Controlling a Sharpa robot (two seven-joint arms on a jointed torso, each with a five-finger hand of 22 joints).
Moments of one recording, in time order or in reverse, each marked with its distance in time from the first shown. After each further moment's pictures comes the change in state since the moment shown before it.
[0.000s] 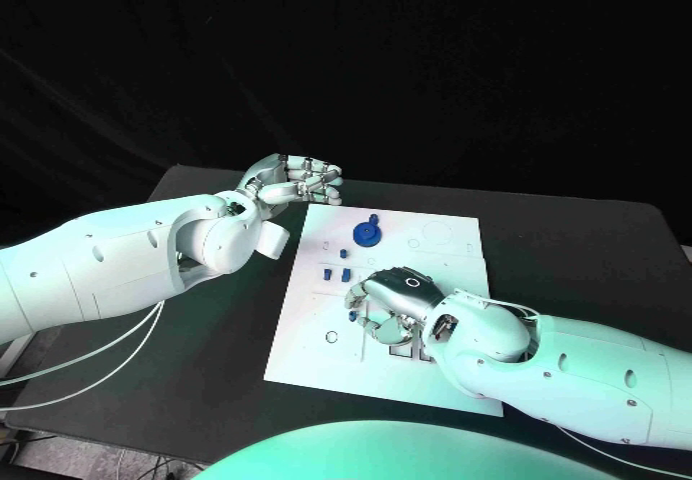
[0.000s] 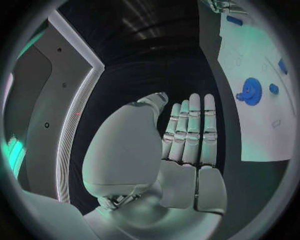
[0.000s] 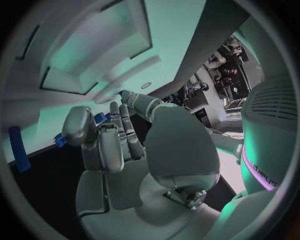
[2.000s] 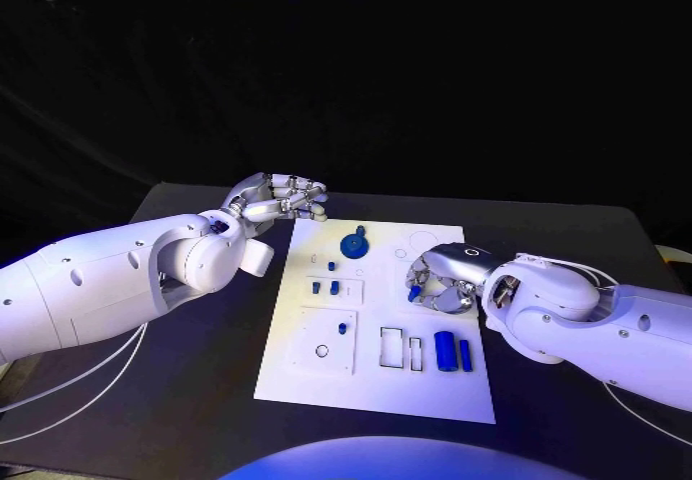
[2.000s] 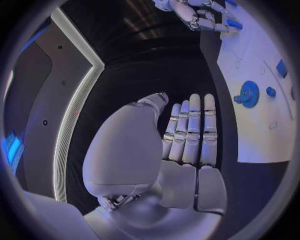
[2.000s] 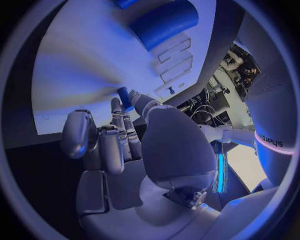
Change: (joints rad) left arm -0.003 -0.007 -0.004 -0.003 0.015 0.028 -0.011; left_hand 0.004 0.004 0.000 0.000 0.000 -0.004 0.004 -0.004 -0.001 -0.011 0.004 -0.004 0.000 -0.004 0.004 -0.012 0.005 0.000 0.004 0.004 -0.004 -0.004; right arm 0.134 -0.224 0.014 0.028 0.103 0.167 -0.037; right_hand 0.050 0.048 -0.225 0.160 -0.042 0.040 -0.011 -0.045 -0.022 0.088 -0.027 0.096 -0.040 0.005 -0.005 0.033 0.053 0.000 0.071 -0.016 0.080 -0.001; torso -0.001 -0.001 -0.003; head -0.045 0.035
